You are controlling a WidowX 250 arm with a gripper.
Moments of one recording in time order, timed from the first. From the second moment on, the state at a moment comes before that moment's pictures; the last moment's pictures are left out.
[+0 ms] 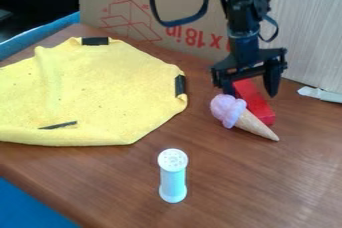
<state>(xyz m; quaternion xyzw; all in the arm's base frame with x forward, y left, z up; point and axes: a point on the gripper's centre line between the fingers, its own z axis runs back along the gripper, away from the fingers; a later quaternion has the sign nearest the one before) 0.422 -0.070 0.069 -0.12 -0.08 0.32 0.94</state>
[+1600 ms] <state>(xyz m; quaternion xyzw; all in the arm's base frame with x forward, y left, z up) 0.393 0.047 0.160 -0.23 -0.13 0.35 0.90</state>
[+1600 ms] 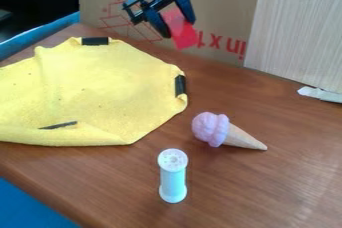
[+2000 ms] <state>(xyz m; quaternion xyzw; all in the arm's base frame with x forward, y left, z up) 0.373 0.105 0.152 -0.22 -0.15 0.42 0.87</state>
